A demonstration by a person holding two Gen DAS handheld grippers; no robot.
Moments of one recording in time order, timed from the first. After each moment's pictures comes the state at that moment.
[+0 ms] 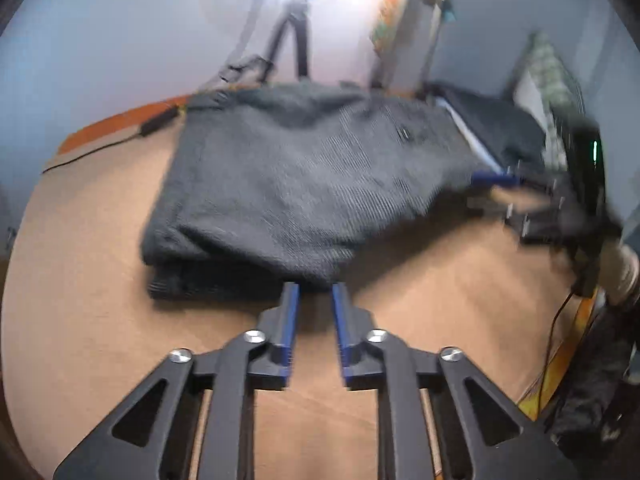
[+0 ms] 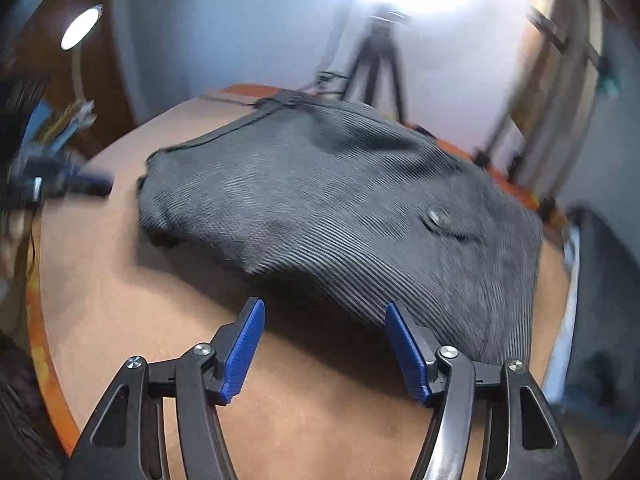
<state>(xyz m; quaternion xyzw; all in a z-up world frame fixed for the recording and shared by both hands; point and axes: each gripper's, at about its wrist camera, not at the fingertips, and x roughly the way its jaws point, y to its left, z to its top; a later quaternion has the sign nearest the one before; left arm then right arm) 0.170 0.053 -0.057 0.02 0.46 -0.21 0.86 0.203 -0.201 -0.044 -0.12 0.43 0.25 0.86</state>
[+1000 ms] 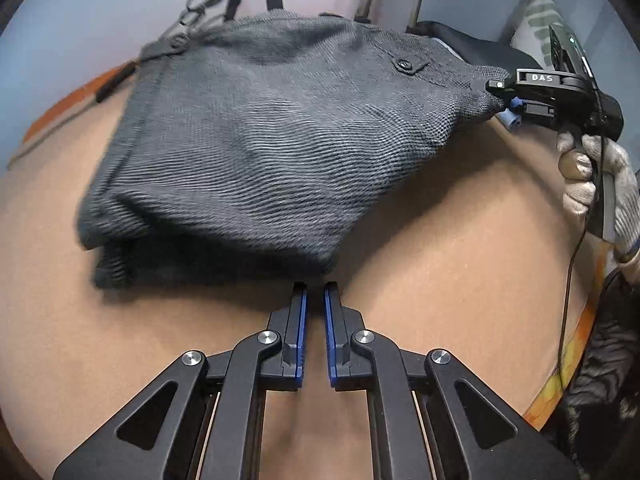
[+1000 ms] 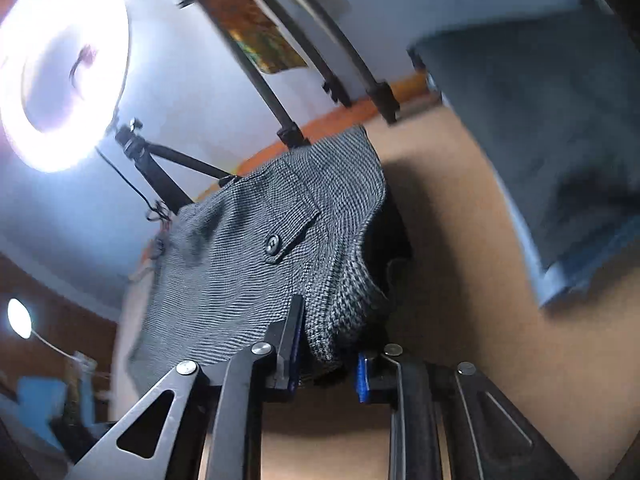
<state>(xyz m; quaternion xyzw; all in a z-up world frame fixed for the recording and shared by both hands) 0.184 0.038 -0.099 0.06 0.52 -0.23 0.82 0.260 -0.314 -0.063 0.24 0.45 0.08 0.85</state>
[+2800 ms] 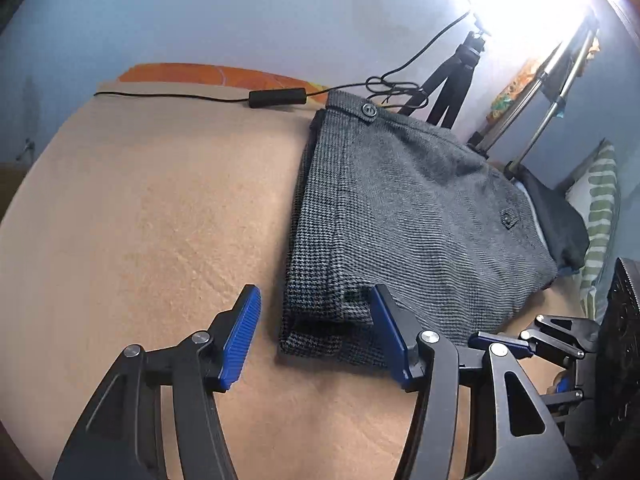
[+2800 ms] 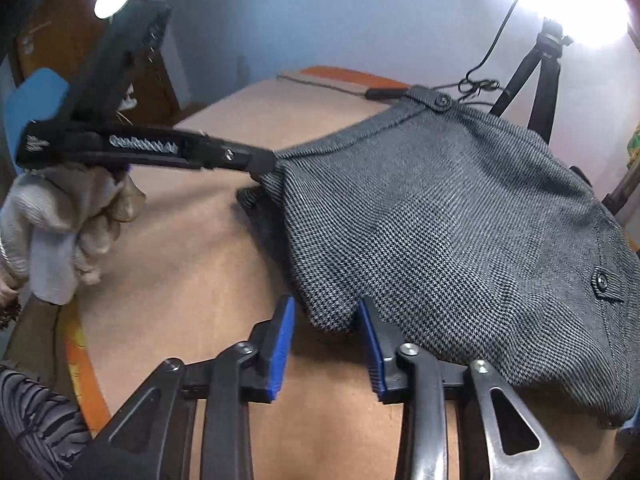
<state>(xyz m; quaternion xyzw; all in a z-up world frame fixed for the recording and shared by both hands) 0.239 0.167 -0.095 -0.13 0.47 -0.12 0.87 0.199 -0.038 -0.059 -0.14 0.46 0.33 0.81</state>
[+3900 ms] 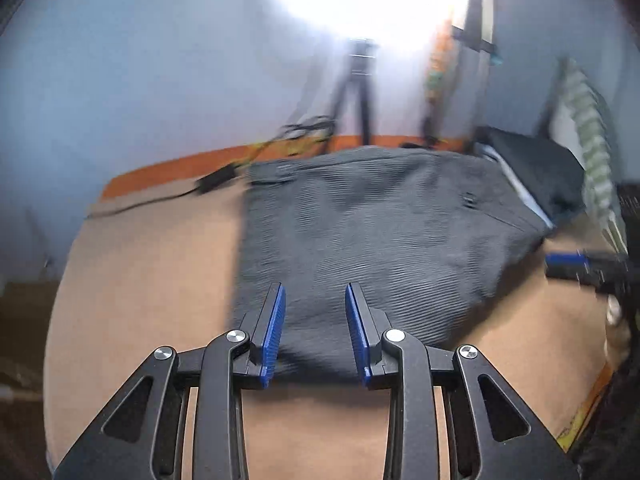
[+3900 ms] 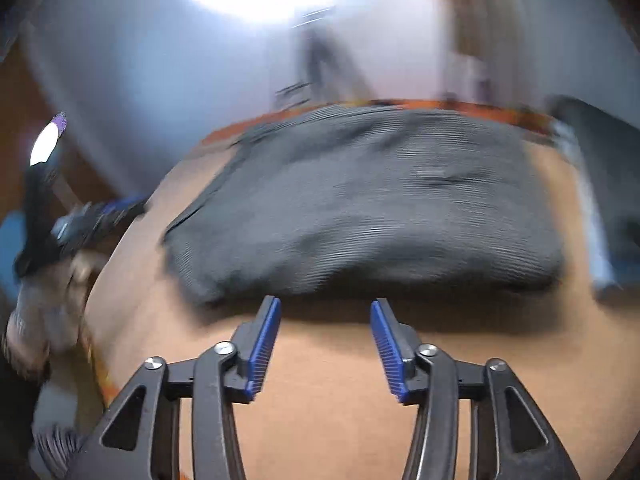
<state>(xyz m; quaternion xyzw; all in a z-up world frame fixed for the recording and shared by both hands) 0.212 0.082 -0.032 0.04 0.39 -0.16 0.90 0.195 -0.226 -0.019 0.09 0.47 0.19 0.86</state>
